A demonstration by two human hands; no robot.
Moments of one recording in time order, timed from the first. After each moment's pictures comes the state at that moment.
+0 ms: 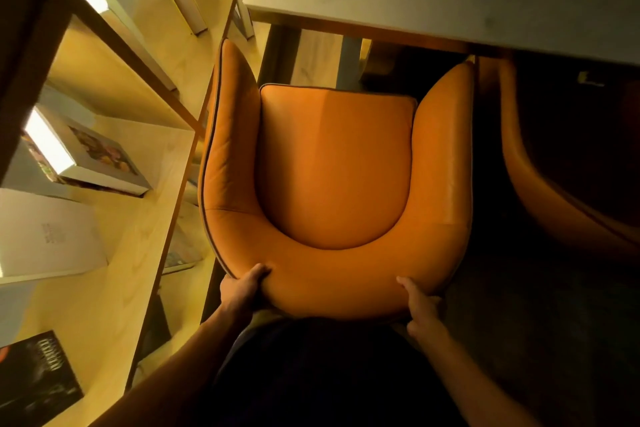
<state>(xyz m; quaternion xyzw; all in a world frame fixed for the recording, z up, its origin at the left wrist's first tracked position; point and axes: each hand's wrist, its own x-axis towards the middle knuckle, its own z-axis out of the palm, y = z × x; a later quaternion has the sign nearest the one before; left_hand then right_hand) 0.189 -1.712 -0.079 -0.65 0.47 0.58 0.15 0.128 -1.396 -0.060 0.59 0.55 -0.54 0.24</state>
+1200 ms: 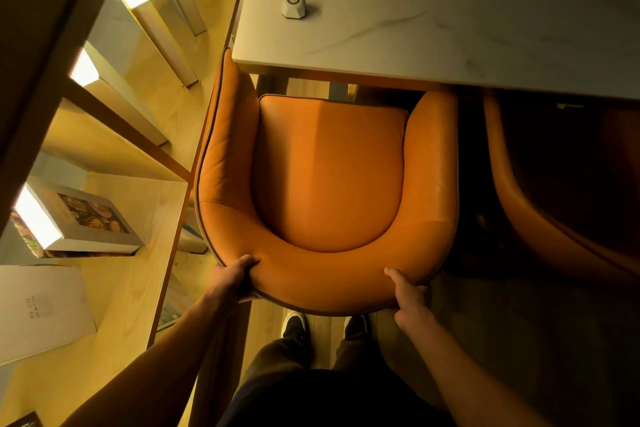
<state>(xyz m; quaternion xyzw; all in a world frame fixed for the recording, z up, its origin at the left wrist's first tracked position) 0.063 -1.759 -0.037 -0.60 0.48 0.60 0.19 0.037 -1.444 -0.047 0.55 0.56 -0.57 0.25</state>
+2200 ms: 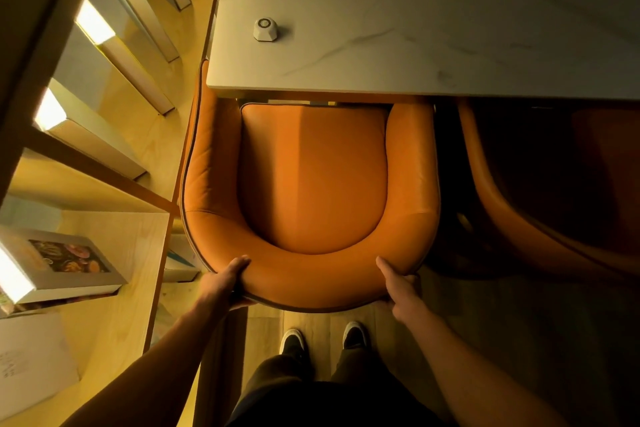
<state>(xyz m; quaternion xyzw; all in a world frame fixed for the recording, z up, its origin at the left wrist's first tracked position) 0.020 -1.759 -0.033 -0.59 0.49 0.61 0.19 -0.001 -1.437 -0.055 0.50 0.60 -0.57 0.25</state>
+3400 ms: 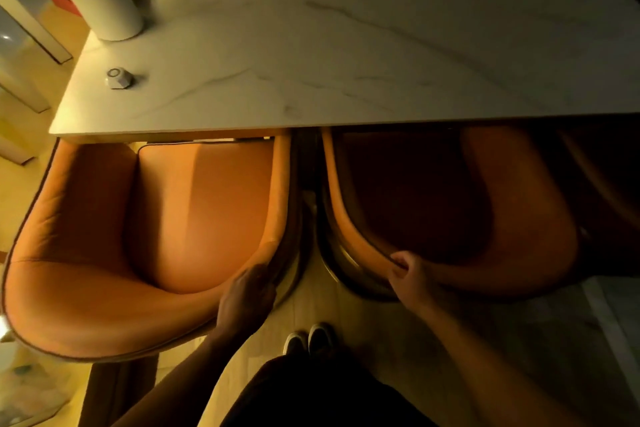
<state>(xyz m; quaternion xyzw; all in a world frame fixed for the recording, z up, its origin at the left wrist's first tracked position) -0.035 -1.383 -0.004 -0.09 0.93 0.32 0.14 -0.072 -1.052 -0.014 0.17 0.89 -0.38 0.17</state>
